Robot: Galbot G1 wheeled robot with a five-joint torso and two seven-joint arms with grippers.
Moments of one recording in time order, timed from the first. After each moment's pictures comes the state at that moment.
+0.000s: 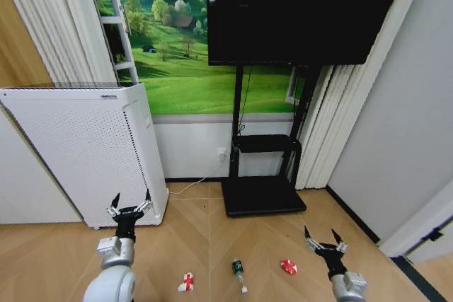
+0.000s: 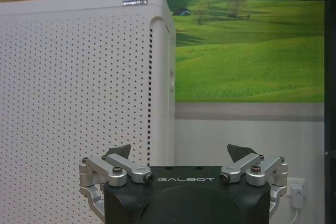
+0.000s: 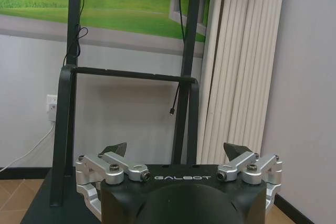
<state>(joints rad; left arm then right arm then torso) 1.47 -1.48 -0.68 -2.13 -0.15 0.07 -0.12 -1.61 1.30 0.78 1.77 0.25 0.20 0.03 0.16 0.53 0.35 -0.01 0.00</state>
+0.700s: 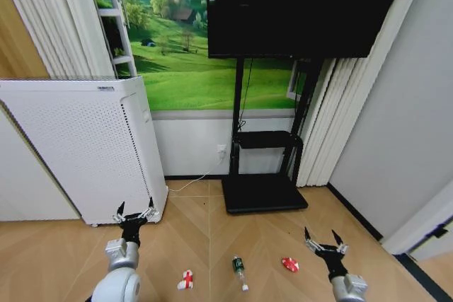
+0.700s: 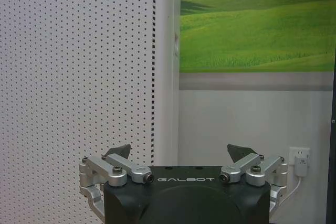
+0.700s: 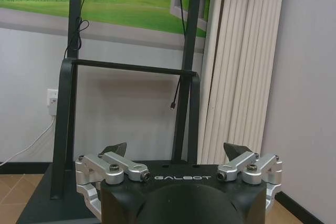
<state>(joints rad) 1.46 -1.48 -0.67 -2.06 -0.14 0.09 -0.14 -1.61 1.31 0.79 1.78 0.25 0.20 0.03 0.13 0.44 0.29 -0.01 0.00</state>
